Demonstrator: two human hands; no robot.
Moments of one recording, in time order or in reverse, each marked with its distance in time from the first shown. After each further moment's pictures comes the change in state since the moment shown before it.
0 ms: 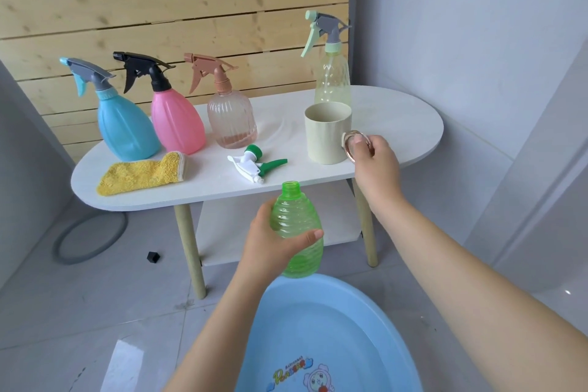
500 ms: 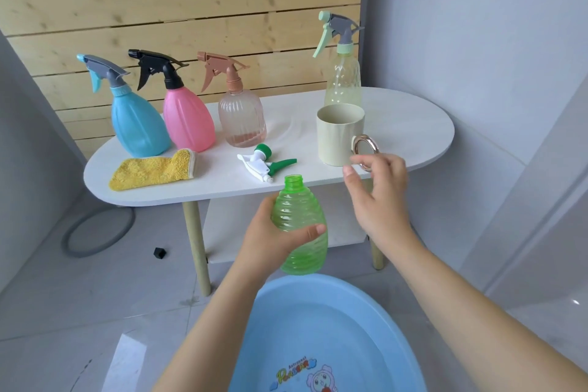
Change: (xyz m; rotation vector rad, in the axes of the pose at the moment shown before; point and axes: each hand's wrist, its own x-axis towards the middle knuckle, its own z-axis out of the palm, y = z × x) left_hand -0.003 0.012 -0.014 -0.115 -0.044 -0.020; right_hand -0.050 0.012 -0.003 -0.053 -0.036 -0.294
